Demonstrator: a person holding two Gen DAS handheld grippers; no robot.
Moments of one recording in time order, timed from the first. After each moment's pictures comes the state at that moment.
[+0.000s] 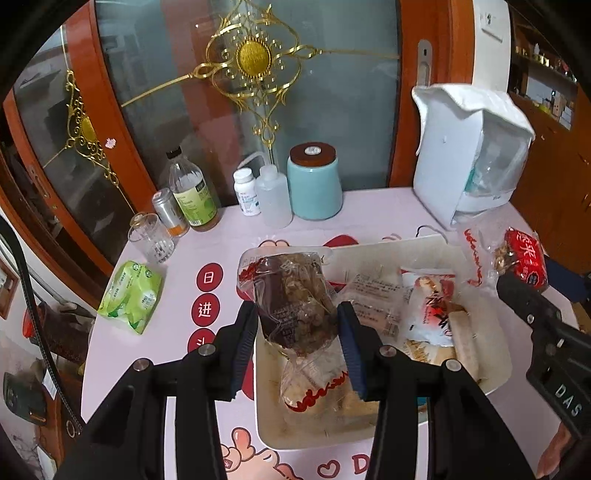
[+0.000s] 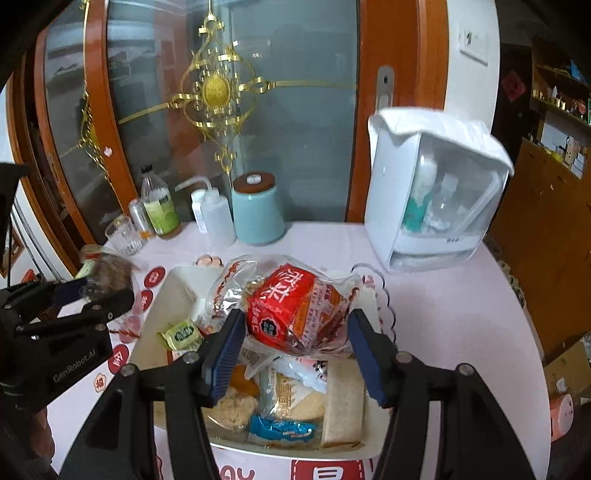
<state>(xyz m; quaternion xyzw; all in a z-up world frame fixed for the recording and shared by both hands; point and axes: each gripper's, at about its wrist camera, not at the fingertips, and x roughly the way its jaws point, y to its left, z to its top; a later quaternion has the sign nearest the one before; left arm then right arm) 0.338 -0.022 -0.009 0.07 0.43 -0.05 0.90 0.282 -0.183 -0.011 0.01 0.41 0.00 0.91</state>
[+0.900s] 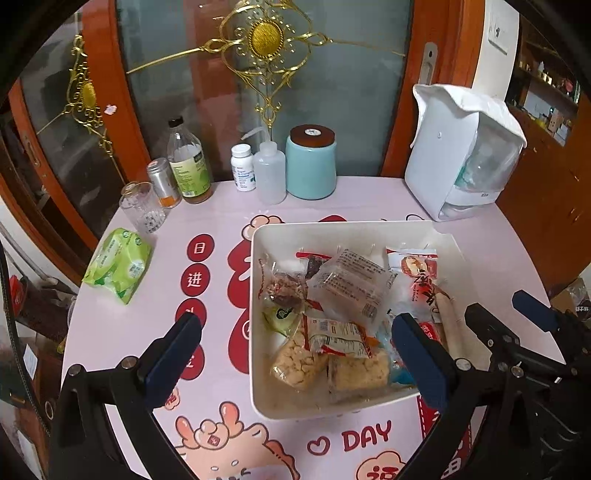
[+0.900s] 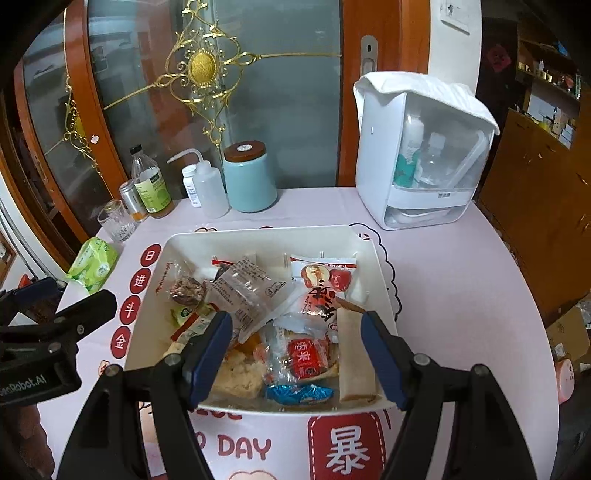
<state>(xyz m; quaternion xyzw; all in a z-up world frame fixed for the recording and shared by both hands) 0.309 0.007 -0.011 0.01 0.45 -0.08 0.89 0.246 -0.172 -0.011 0.03 0.44 -0.03 0.90</state>
